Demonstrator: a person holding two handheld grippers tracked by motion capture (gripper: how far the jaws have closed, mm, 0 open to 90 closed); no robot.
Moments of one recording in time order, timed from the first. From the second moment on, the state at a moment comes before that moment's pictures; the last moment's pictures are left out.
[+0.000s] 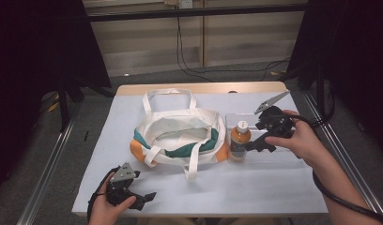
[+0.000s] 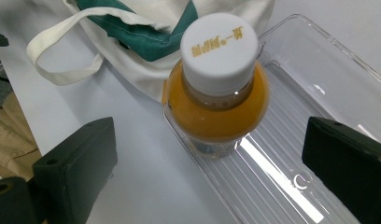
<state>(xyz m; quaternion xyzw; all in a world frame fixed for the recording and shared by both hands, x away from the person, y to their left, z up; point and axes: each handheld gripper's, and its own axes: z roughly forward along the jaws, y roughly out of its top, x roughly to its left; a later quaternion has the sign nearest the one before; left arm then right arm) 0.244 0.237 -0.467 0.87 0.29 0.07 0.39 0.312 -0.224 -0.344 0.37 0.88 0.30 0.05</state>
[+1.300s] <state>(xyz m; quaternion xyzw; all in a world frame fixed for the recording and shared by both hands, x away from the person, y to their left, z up) 0.243 0.236 -0.468 0.87 0.30 0.07 0.39 0.291 -0.251 -0.374 0.38 0.87 0.32 0.03</state>
